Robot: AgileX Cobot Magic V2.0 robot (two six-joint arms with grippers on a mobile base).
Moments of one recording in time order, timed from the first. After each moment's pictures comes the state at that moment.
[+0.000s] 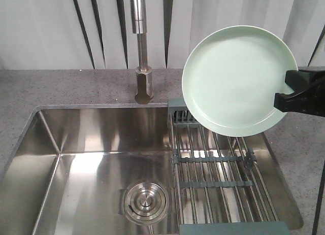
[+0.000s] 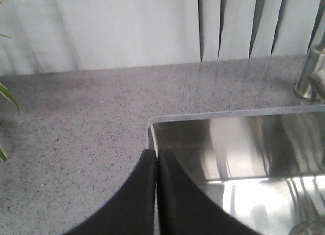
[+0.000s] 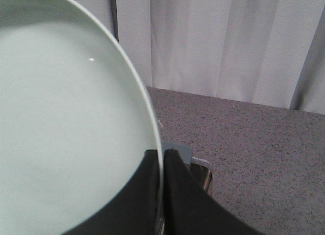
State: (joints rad) left arm 0.04 0.76 -0.59 0.00 0.30 0.00; right arm 0.12 1.02 -0.81 0.46 0.21 -0.49
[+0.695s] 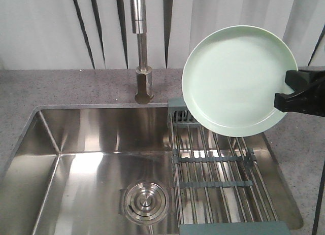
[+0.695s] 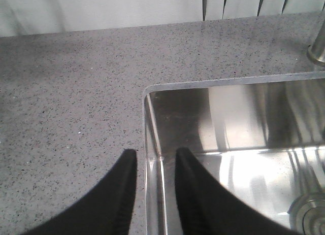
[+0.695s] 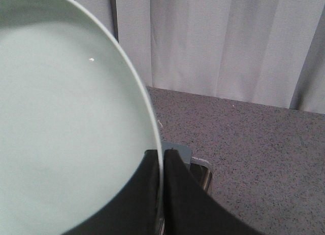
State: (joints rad) left arm 0.04 0.87 -0.60 0.00 0.29 0.00; right arm 0.12 1.02 -0.81 0.46 0.21 -0.49
